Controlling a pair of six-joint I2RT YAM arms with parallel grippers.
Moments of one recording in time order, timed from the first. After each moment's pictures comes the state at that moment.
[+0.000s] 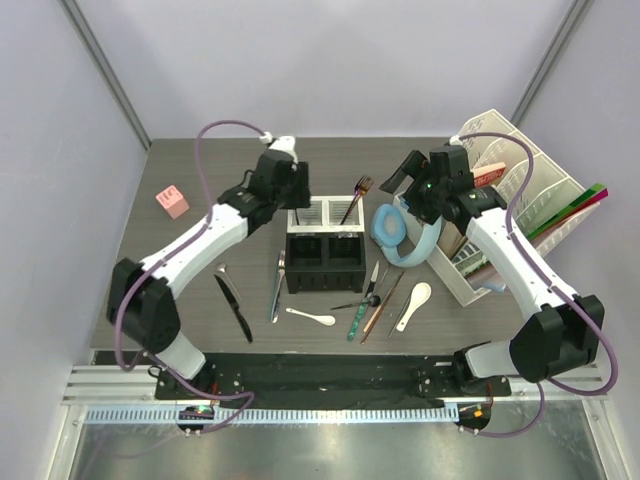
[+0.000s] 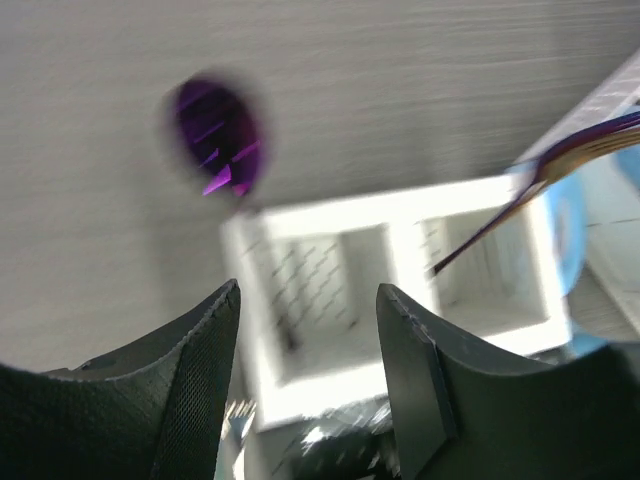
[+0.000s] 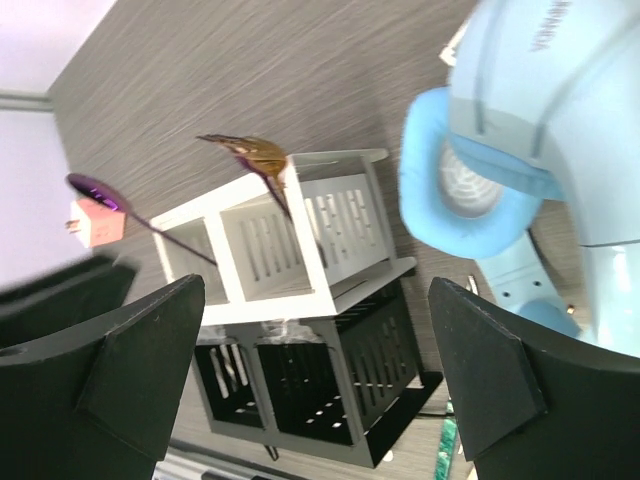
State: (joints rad) left arm -0.59 1.65 1.40 -0.33 -0.19 -0.37; right arm 0.29 1.37 1.26 -0.56 -0.05 0.86
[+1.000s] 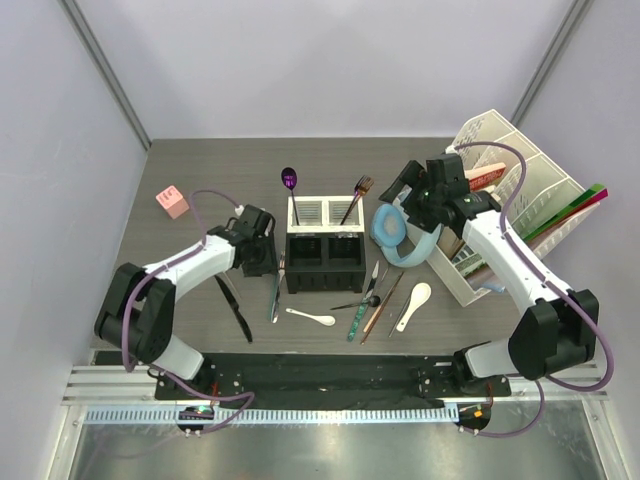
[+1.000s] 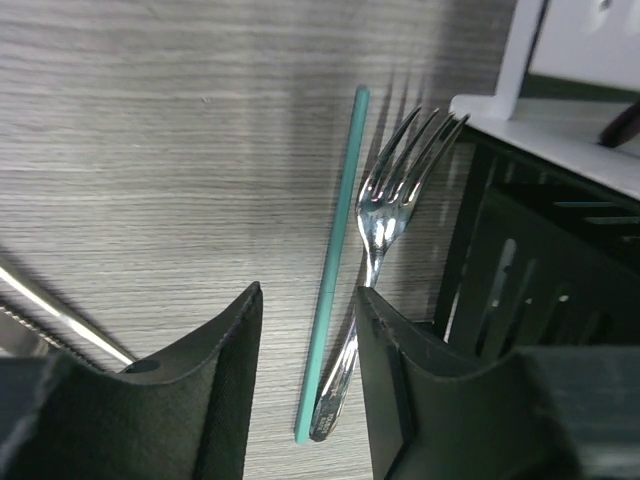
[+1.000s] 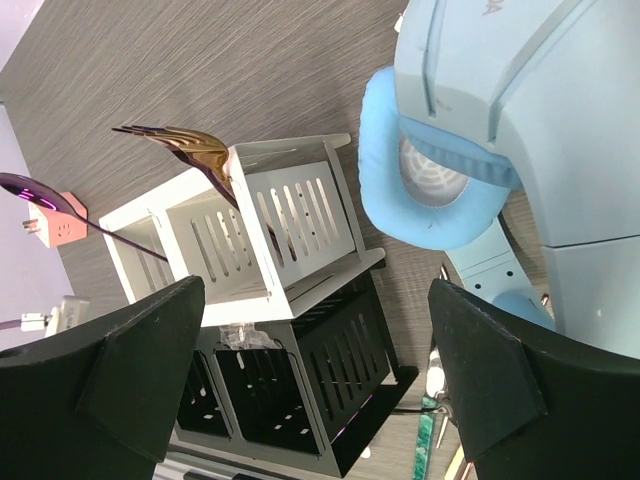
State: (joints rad) left arm -0.45 1.51 0.89 -0.50 -0.05 -0.55; right arm 0.28 1.38 1.19 -0.55 -0.04 0.85
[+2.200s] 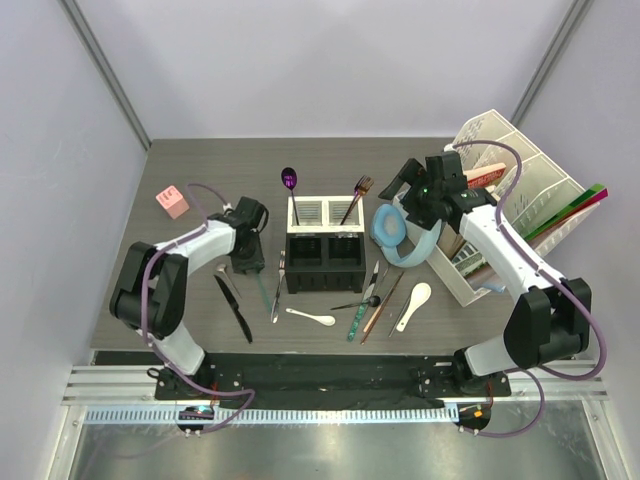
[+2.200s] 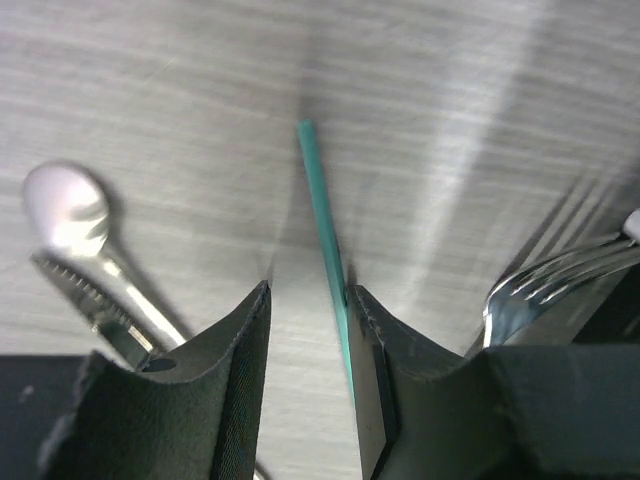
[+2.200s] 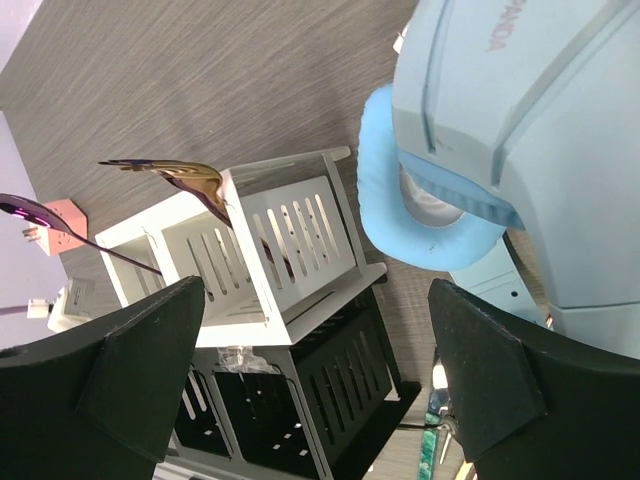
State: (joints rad) left arm -0.36 1.68 1.00 -0.60 -0.17 -0.54; right arm 0.26 1.44 1.20 -0.51 -0.07 0.85
